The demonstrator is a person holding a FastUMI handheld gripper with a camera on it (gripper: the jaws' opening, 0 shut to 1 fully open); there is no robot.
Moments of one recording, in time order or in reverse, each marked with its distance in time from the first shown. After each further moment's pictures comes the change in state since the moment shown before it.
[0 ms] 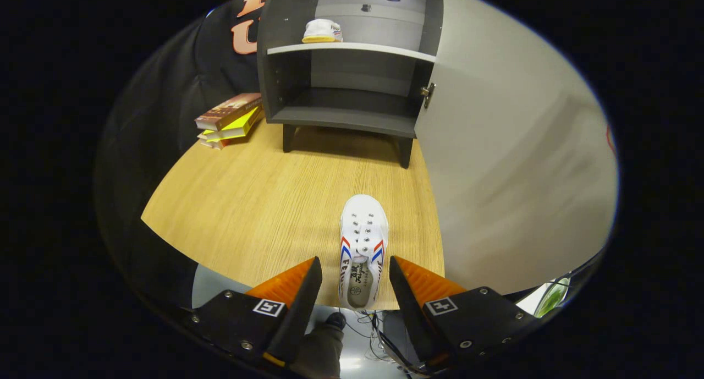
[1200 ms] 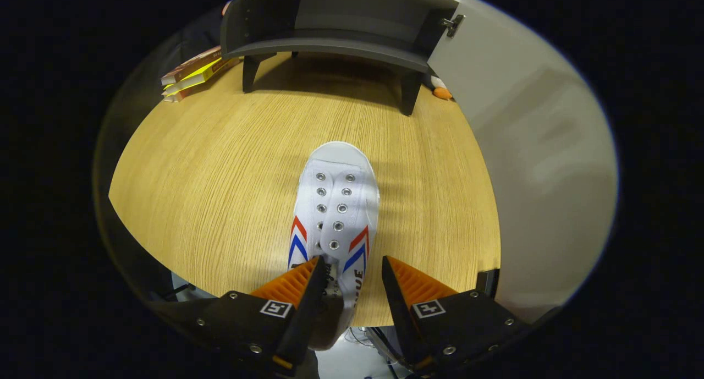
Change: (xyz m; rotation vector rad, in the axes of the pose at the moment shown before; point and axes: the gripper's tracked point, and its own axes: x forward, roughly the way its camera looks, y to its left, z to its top) arm 0.102 -0.028 -0.048 -0.046 0.240 -0.064
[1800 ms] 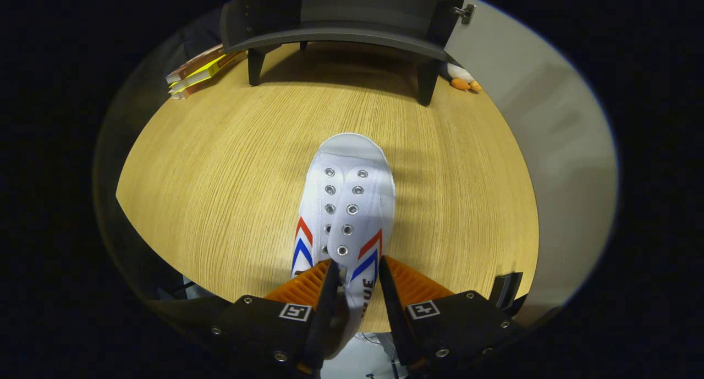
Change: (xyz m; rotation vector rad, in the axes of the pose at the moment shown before) arm 0.010 0.011 0.000 -0.009 0.048 0.098
